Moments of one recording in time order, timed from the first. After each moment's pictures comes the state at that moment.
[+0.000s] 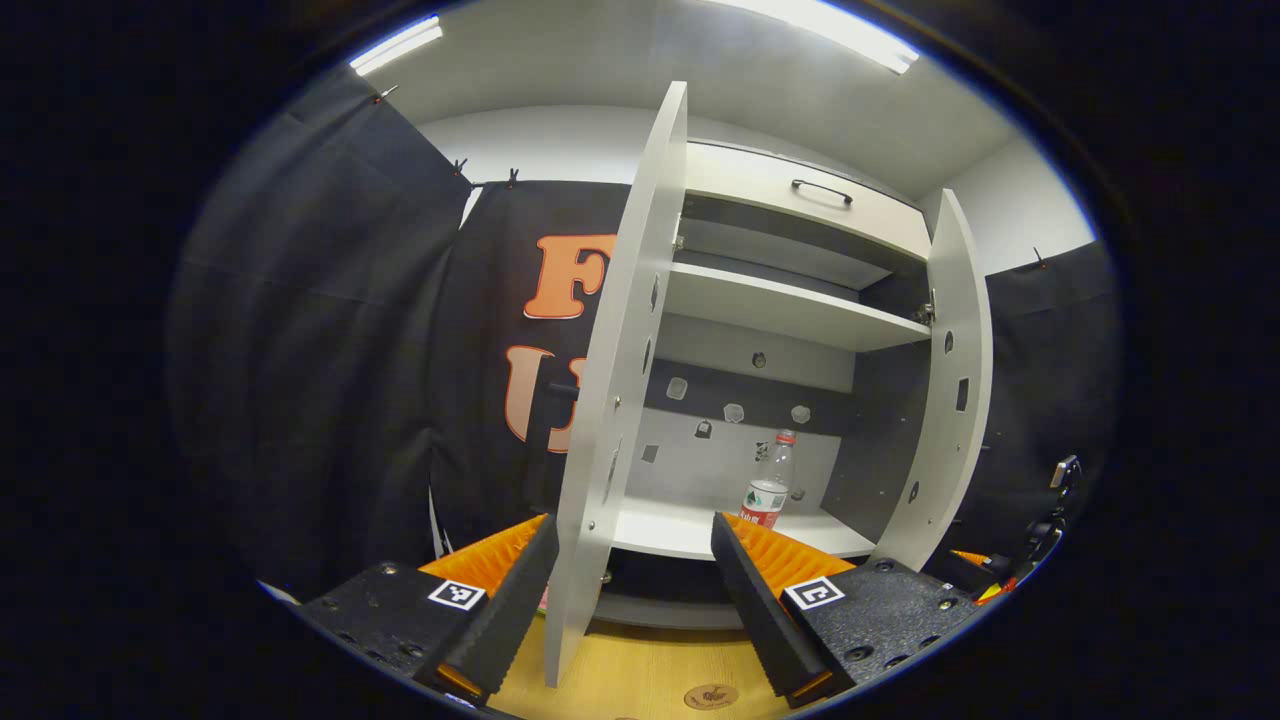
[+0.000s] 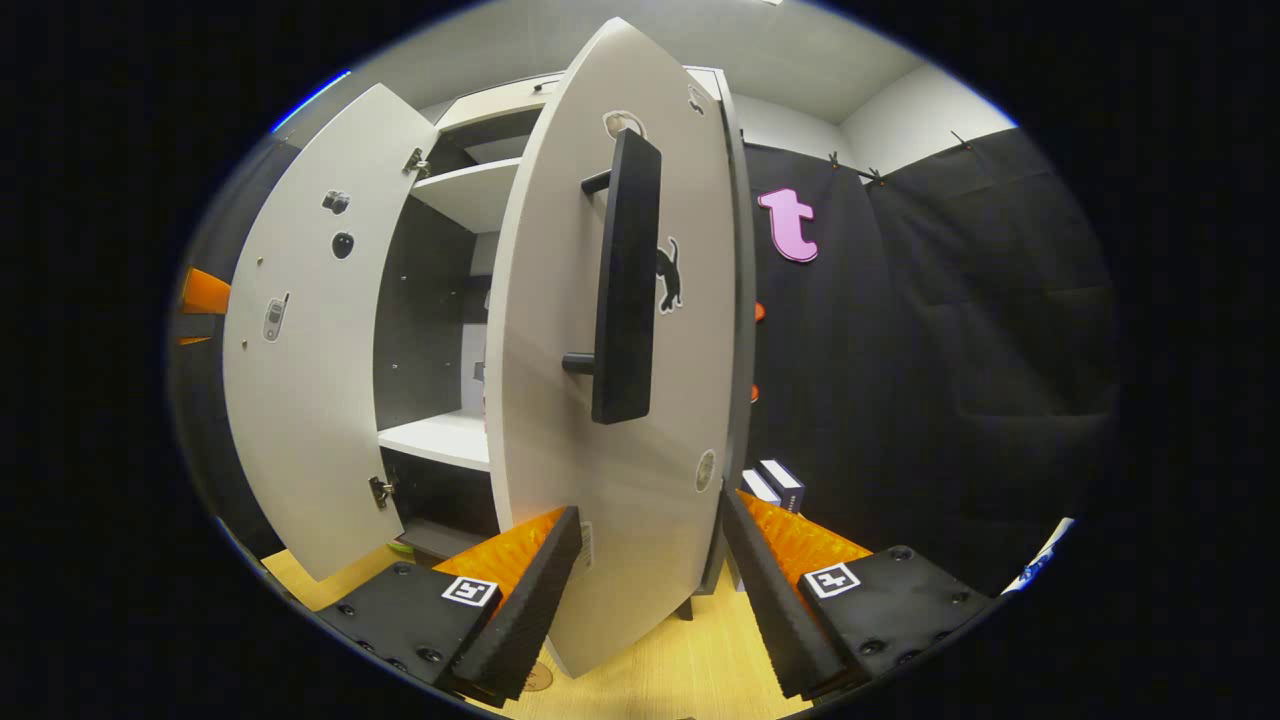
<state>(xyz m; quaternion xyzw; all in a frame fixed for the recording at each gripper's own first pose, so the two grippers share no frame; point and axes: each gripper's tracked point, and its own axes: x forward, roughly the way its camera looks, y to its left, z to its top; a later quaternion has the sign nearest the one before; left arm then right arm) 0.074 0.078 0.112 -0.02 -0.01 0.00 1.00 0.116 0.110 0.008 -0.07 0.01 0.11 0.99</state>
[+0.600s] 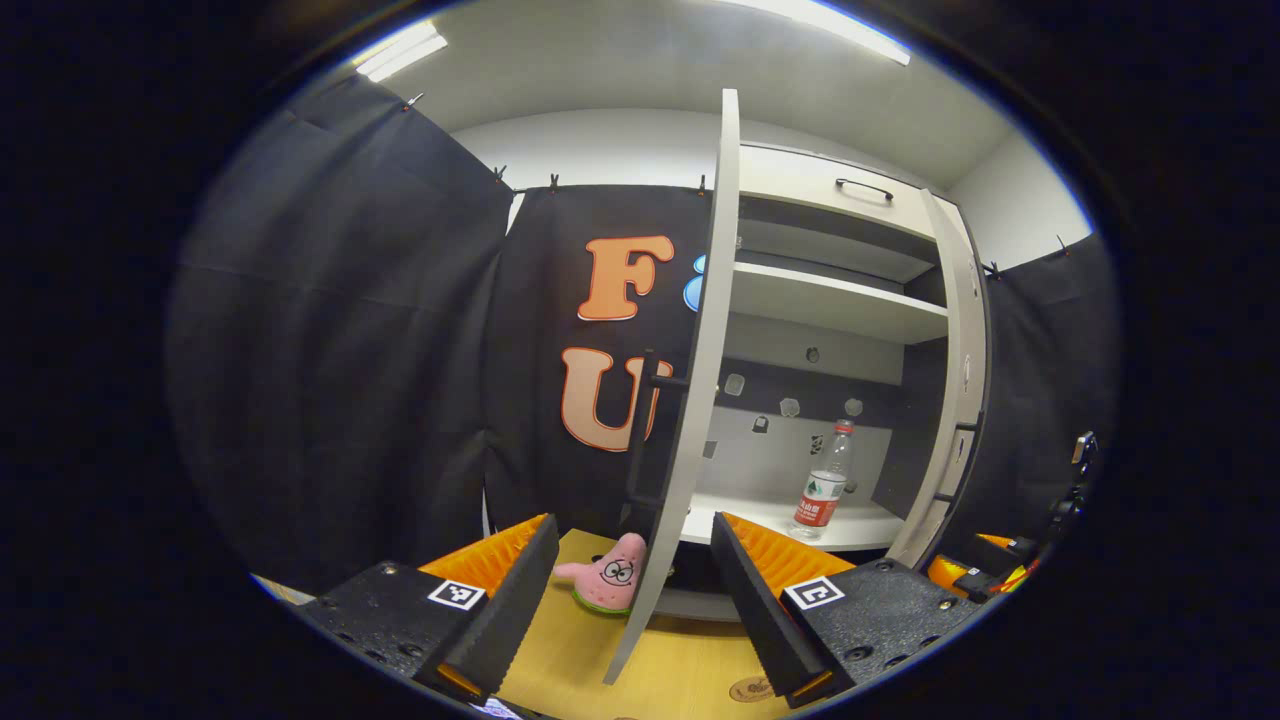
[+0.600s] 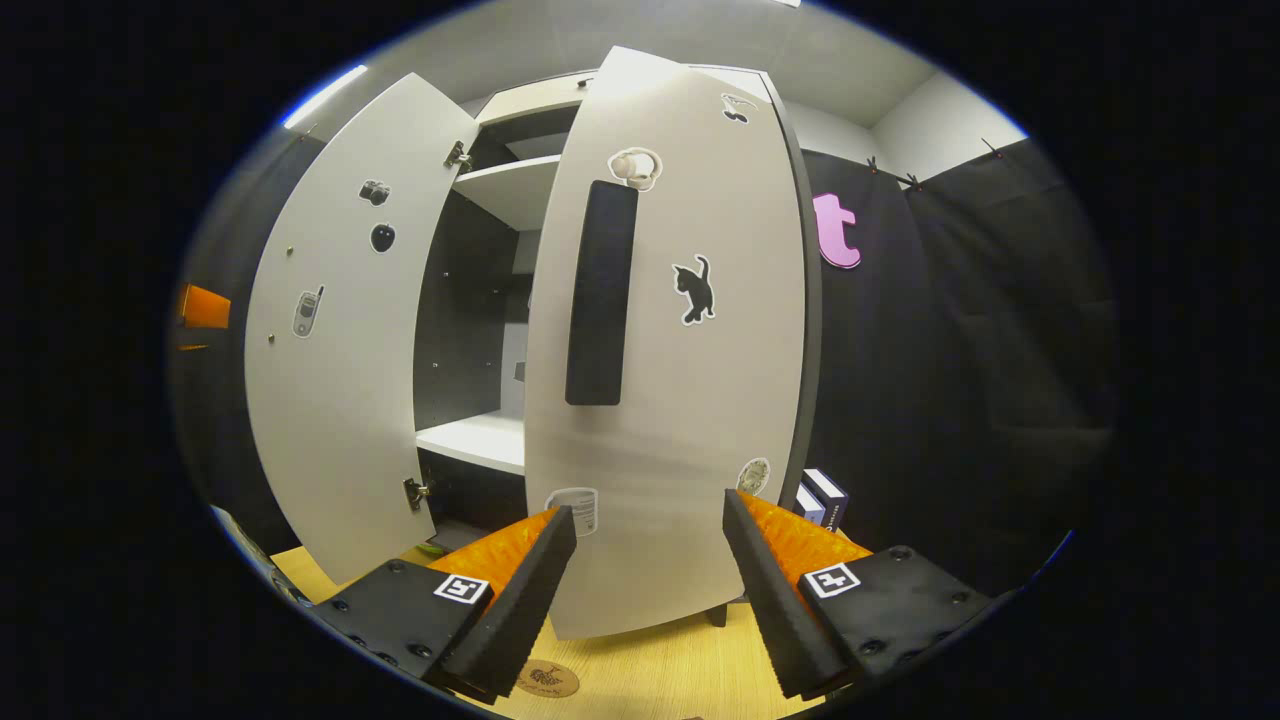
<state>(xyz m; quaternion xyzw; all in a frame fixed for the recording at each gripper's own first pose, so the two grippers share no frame) 0.054 0.138 0.102 -0.01 -0.01 0.07 1.00 0.113 0.147 0.010 -0.08 0.01 0.14 0.99</state>
